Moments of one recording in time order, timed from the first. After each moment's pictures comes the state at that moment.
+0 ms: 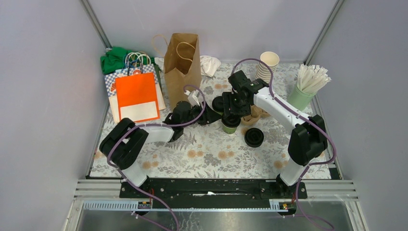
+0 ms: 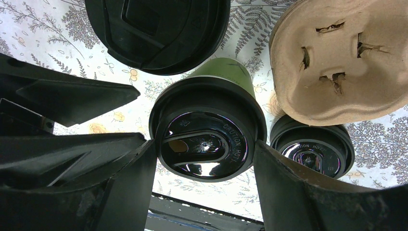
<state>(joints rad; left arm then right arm) -0.63 1.65 0.70 0.70 0.36 -0.89 0.55 1.72 1.47 -0.95 -0.05 0.44</state>
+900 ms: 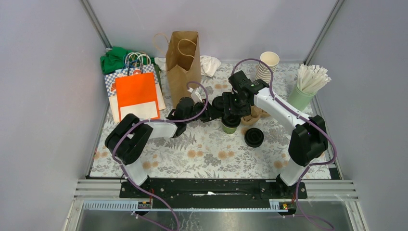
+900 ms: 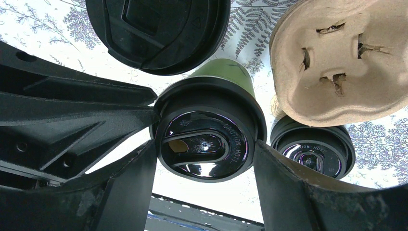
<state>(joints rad) -0.63 1.73 0.78 0.69 0.40 -0.92 0.55 1.71 1.46 -0.93 -0.05 0.44</state>
